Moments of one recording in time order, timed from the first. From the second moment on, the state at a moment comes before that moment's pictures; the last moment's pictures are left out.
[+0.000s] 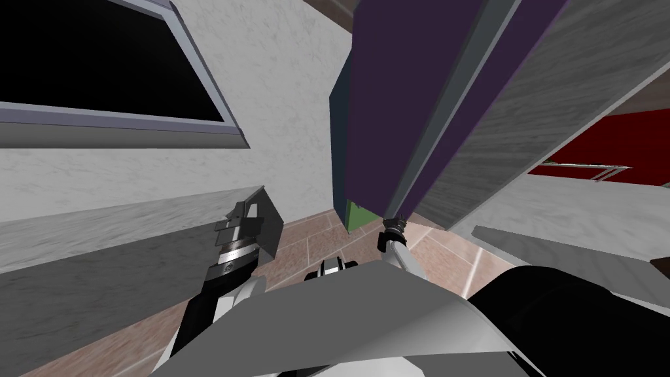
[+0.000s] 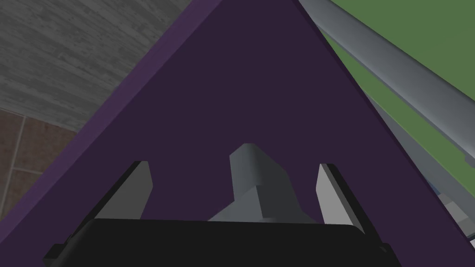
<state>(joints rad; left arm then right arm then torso) 0.53 0.05 0.00 -2.38 0.08 -0.39 0.02 0.45 -0.09 -0.09 -2.02 1.27 0.65 0.95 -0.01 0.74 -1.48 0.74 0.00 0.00</state>
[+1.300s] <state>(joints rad) 0.53 0.05 0.00 -2.38 0.08 -0.39 0.02 0.55 -0.02 -0.03 -2.21 1.19 0.72 1.13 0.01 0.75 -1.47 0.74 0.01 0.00</state>
